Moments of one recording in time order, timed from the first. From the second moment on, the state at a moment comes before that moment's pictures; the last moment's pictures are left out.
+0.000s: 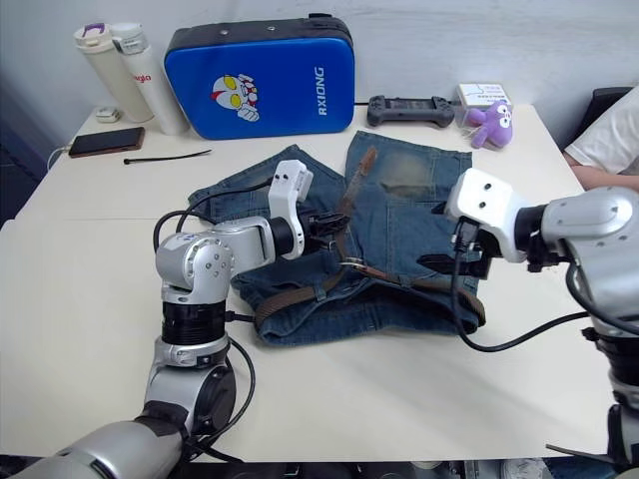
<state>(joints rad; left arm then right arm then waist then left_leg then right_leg) -0.85 -0.02 0.13 -0.07 -0.39 1.28 -0.20 -0.59 -0.97 0.00 -0.27 0.22 0.67 1.17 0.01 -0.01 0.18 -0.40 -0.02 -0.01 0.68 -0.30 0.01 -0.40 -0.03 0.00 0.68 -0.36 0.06</state>
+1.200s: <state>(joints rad) -0.68 -0.14 0.41 -0.23 -0.47 1.41 0.03 -0.45 -0.57 0.19 -0.19 0.32 0.70 0.92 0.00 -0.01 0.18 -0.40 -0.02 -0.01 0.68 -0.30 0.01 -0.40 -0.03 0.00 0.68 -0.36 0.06</state>
